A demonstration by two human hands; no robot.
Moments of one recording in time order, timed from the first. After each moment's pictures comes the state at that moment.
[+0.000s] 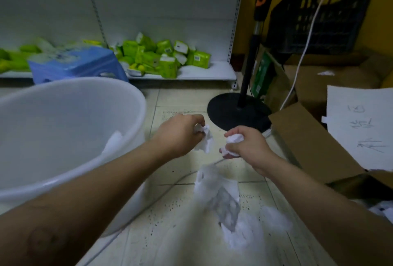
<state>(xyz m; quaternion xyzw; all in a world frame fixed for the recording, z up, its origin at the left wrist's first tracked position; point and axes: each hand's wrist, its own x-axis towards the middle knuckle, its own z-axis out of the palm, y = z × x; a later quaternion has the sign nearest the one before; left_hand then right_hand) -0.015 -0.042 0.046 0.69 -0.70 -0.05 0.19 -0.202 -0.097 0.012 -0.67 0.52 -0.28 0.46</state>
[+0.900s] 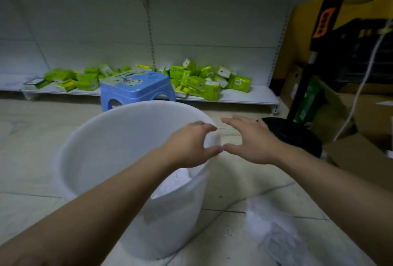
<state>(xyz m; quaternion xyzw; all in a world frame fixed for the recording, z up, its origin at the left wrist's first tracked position) 0.120 0.009 0.079 0.70 -0.69 -0.05 0.18 -0.045 -0.091 0.076 -0.92 0.38 -0.08 0.09</state>
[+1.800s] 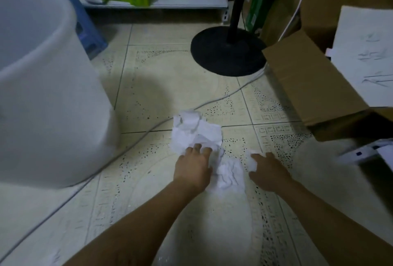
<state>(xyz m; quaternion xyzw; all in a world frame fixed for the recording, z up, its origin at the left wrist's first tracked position) -0.147 0.002 -0.191 0.72 -0.67 -0.18 0.04 -0.352 -0.063 -0.199 -0.71 0.64 0.14 0.27</state>
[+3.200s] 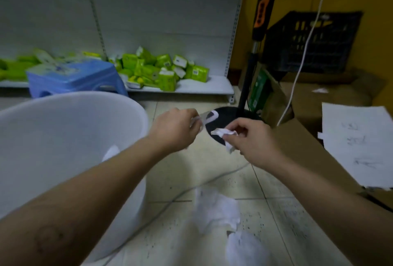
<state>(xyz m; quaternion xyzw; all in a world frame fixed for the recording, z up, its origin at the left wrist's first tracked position) 0.019 -0.070 0.067 0.70 -0.68 0.06 0.23 -0.186 -0.104 0.067 -0.78 0.44 -0.34 0.30</state>
